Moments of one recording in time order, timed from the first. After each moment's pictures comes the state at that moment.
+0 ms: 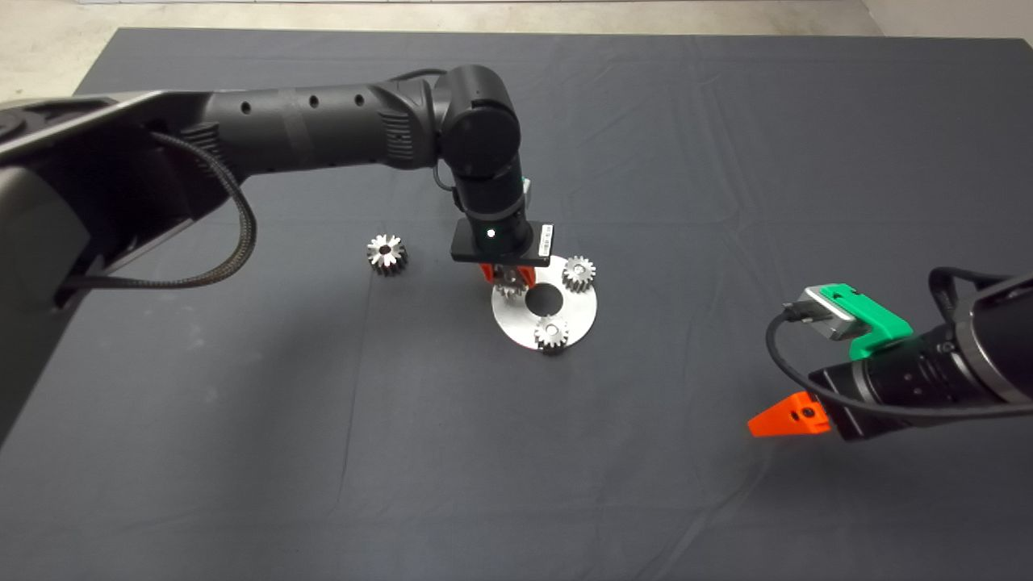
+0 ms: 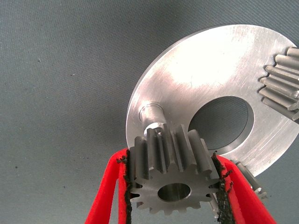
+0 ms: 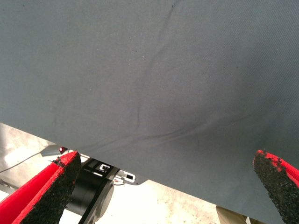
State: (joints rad) left arm -0.42 2.87 -1.48 0.23 1.36 -1.24; right arm 0.42 2.06 -0.46 -0.23 -1.34 1.41
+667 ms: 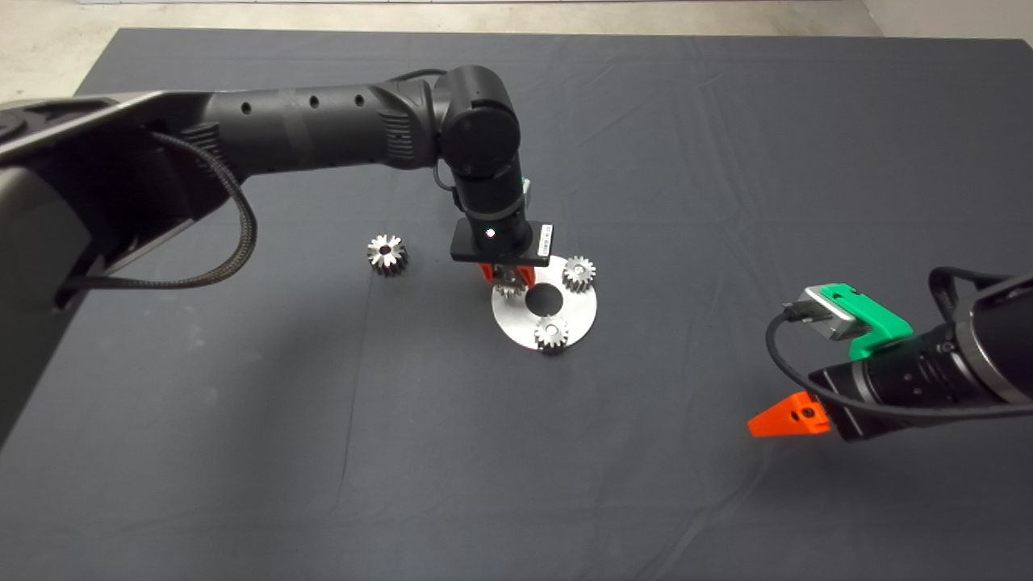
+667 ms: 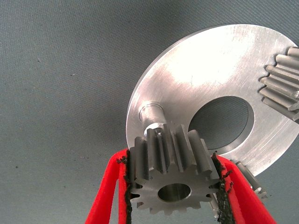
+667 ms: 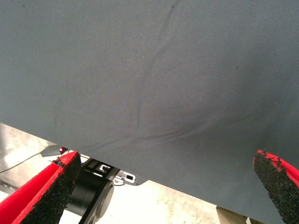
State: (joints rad) left arm -0.42 2.87 -1.49 0.23 1.36 -1.23; right arm 0.42 2.06 -0.46 -0.23 -1.34 1.41
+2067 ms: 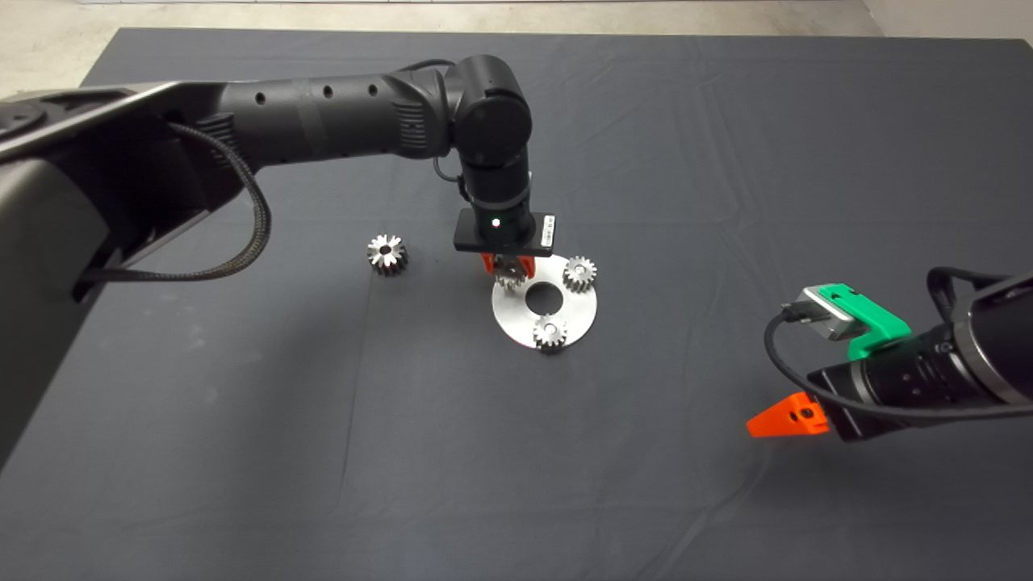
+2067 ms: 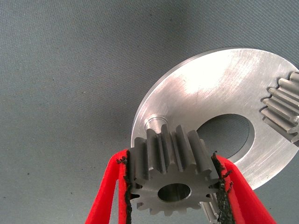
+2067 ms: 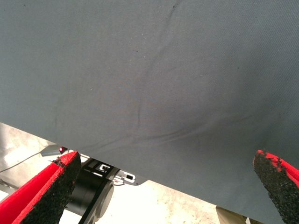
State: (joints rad) left arm -0.43 2.91 -1.55 0.24 1.39 -1.22; right arm 0.42 2.07 -0.46 -0.23 -1.34 1.41
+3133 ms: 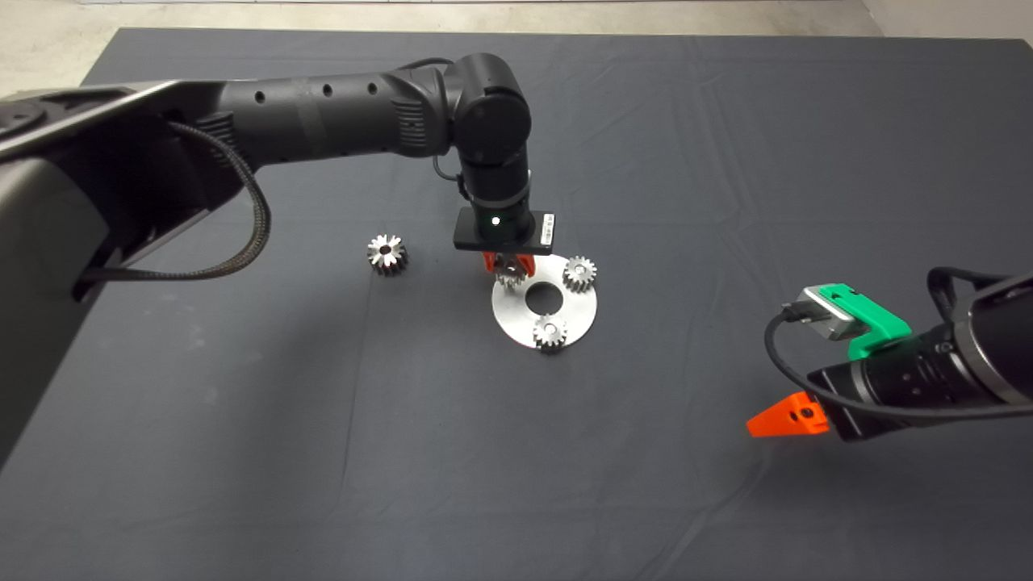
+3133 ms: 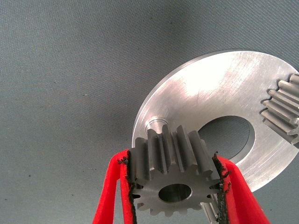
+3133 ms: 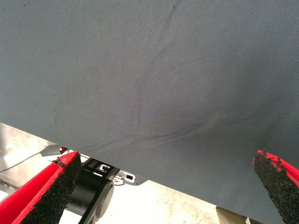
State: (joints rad) left arm -0.43 2.91 -1.55 0.24 1.38 -1.22; right arm 0.42 2.07 -0.46 -0.23 -1.34 1.41
